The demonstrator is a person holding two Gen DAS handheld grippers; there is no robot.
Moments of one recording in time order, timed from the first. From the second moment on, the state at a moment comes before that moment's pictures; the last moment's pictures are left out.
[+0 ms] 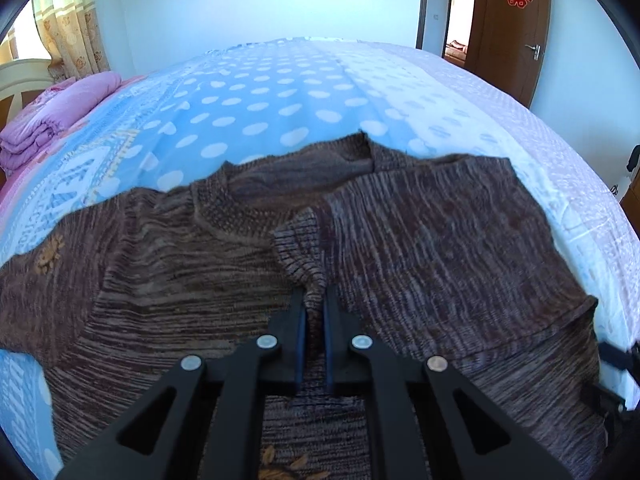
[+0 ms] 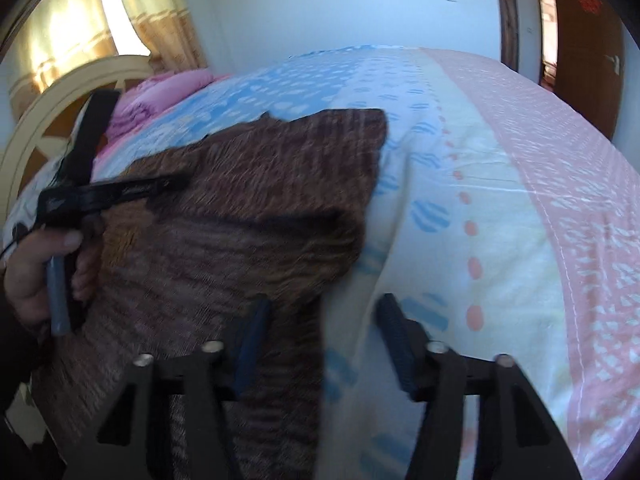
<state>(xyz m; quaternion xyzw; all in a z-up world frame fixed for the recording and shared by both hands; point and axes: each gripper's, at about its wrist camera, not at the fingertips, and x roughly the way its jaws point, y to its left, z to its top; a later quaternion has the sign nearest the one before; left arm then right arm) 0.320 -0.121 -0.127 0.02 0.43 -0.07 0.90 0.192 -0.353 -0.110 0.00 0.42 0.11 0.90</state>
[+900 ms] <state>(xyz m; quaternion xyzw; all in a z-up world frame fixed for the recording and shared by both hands) 0.282 -0.050 -0.091 0.02 0.41 -0.01 0.91 0.247 -0.258 -0.075 -0.04 0.38 0.10 0.92</state>
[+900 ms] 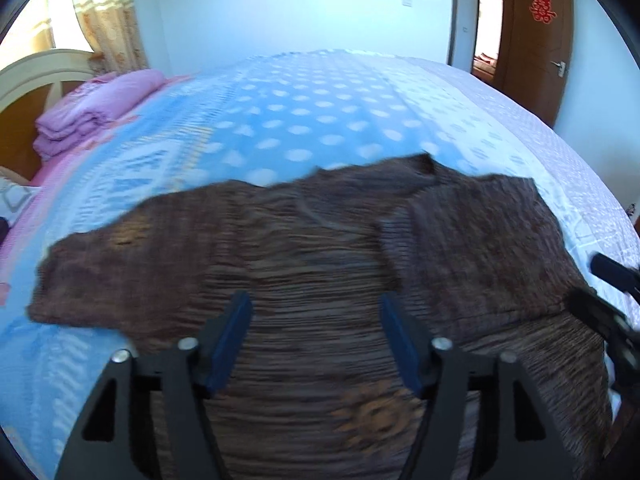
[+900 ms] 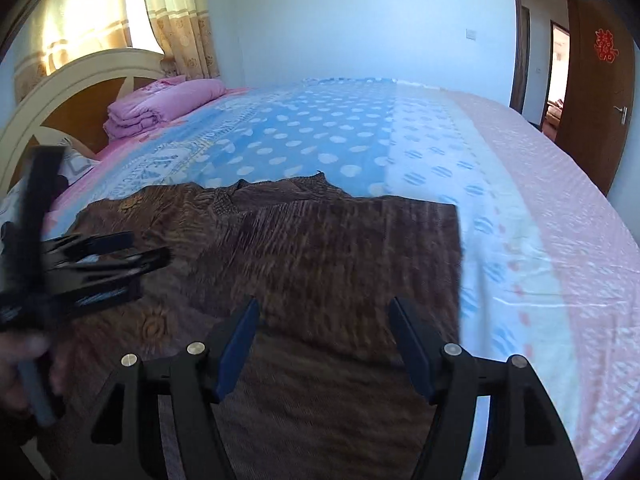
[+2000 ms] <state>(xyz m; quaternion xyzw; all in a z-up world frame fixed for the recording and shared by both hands) 0.296 0.262 -0.145 -0.14 0.42 0.25 0.86 0.242 -0.131 -0.131 -0.17 0.39 0.19 0.88</state>
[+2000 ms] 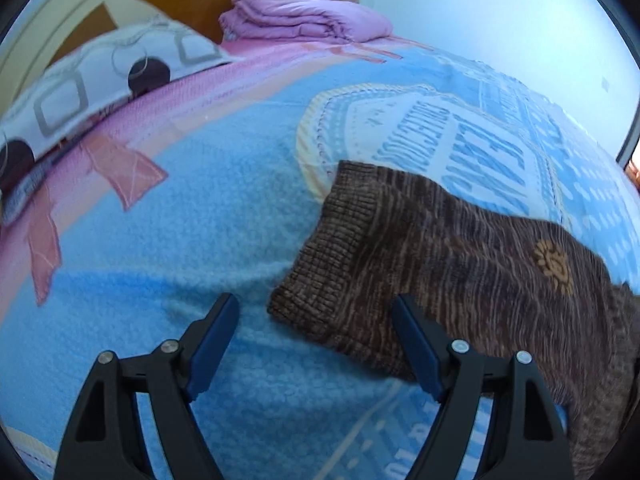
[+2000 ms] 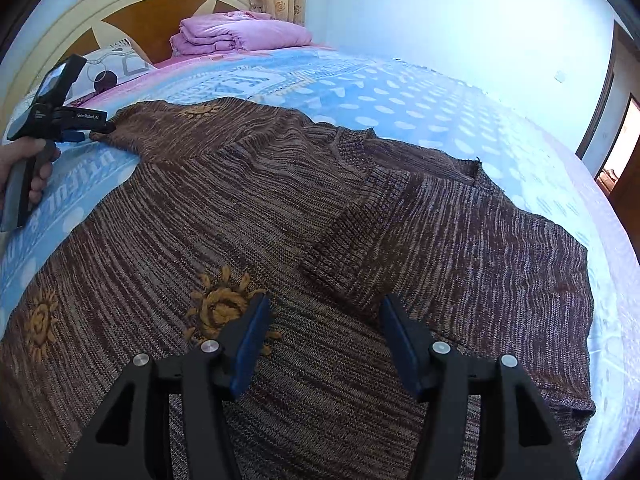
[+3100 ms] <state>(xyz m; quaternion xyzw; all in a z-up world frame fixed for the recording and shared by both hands) 0.310 0.192 -0.059 -0.25 0.40 0.05 0.88 0.236 -0.156 -0.113 -0.10 0.38 0.20 0.90</state>
